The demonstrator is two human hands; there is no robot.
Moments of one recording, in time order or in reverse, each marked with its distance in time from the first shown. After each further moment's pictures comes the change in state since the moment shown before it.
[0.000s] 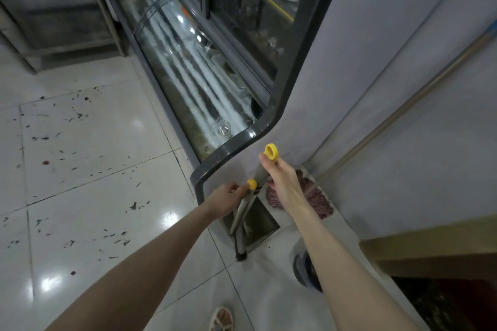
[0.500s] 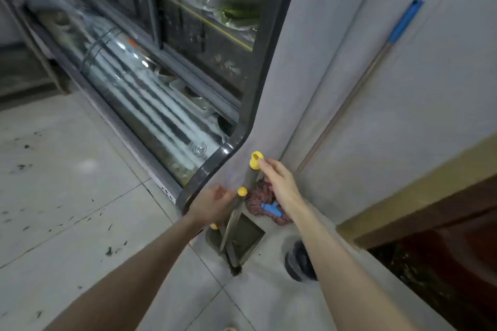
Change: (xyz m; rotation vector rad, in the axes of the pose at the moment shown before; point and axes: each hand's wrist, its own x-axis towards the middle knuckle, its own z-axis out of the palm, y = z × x) left_hand -0.040 0.008 -0.049 0.012 0.022 0.255; right_hand -0.039 -0.021 0.017 0.030 0.302 0.004
